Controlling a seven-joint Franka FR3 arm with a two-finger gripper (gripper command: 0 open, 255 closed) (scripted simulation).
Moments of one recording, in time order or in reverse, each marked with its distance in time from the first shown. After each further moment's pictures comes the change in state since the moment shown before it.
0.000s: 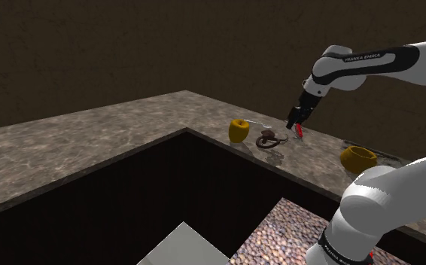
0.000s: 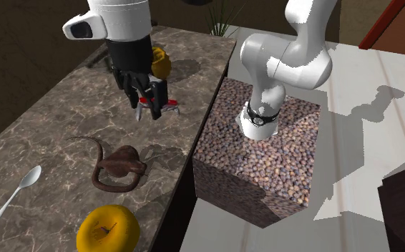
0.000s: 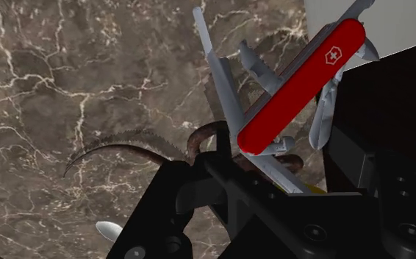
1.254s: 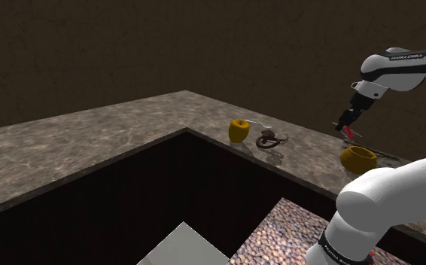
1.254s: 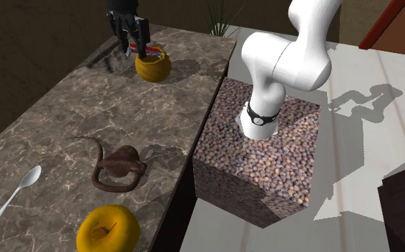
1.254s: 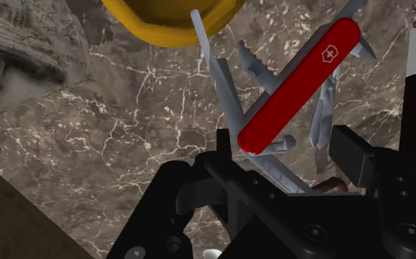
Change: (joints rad) arm -0.108 0.000 -0.335 0.190 -0.129 -0.160 -0.392
